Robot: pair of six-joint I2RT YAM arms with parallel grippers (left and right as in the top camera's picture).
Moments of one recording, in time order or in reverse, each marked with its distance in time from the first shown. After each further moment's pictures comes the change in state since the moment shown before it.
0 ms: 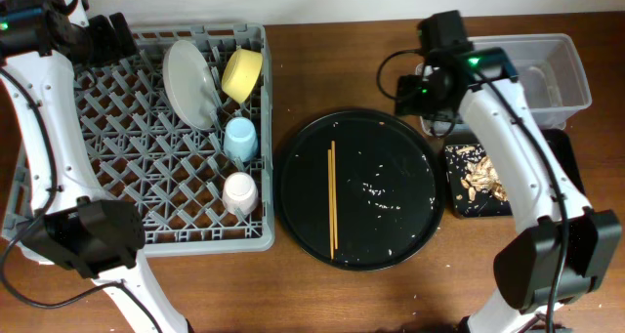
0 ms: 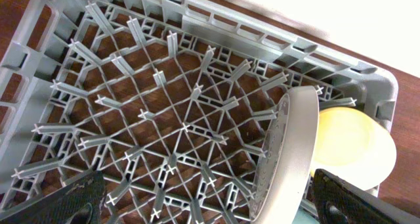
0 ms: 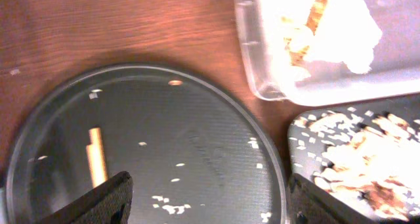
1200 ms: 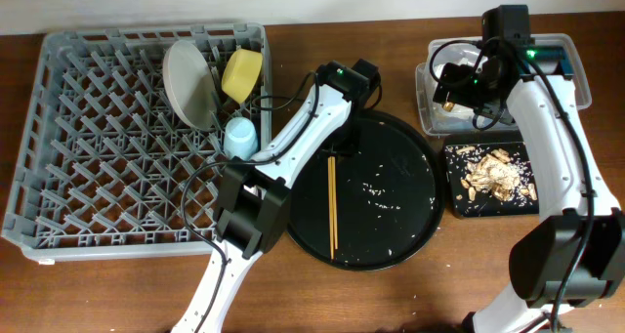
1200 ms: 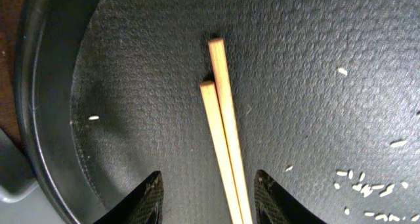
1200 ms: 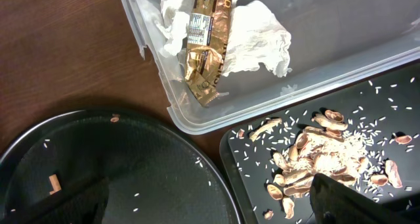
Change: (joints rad) left arm -0.878 0.362 -0.108 -0.169 -0.119 -0.270; right arm -0.200 0.001 0.000 0.019 -0.029 0.000
